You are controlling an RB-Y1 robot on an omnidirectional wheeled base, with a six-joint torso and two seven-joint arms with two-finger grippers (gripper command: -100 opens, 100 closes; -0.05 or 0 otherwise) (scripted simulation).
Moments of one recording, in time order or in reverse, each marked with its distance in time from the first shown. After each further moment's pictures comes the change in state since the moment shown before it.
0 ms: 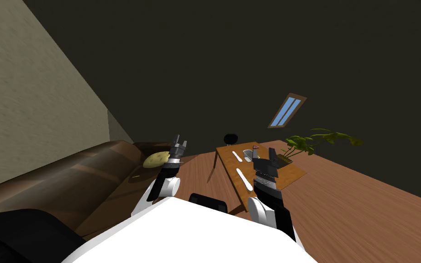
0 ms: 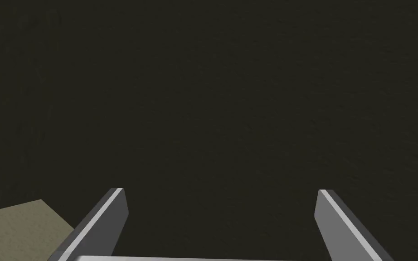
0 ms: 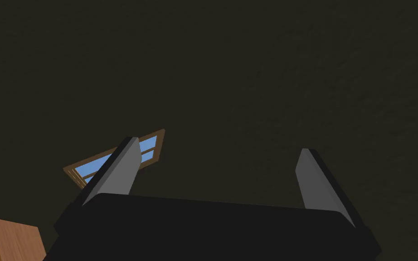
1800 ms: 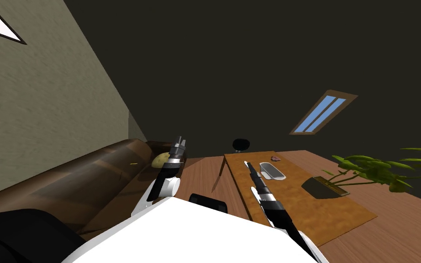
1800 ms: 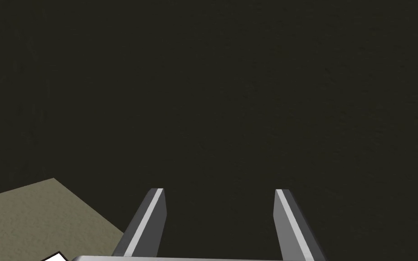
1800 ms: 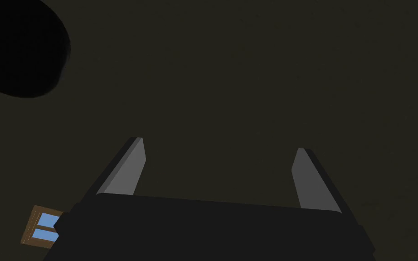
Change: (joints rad) left arm 0.000 0.000 0.000 0.000 0.000 0.000 0.000; right arm 0.086 -0.479 0.030 0.246 -0.029 0.103 0.303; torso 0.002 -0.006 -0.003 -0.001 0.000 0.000
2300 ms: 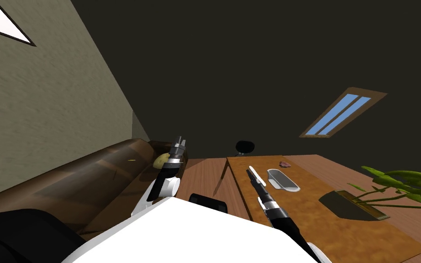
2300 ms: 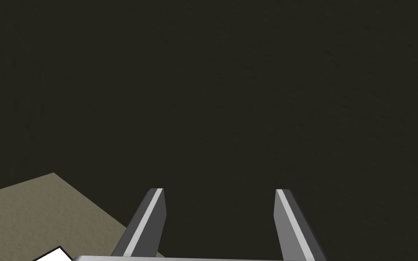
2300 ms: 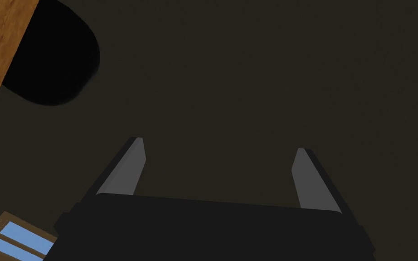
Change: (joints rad) left arm 0.000 0.000 0.000 0.000 0.000 0.000 0.000; right arm 0.037 -0.119 0.021 0.077 -0.015 0.040 0.122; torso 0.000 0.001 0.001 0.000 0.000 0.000
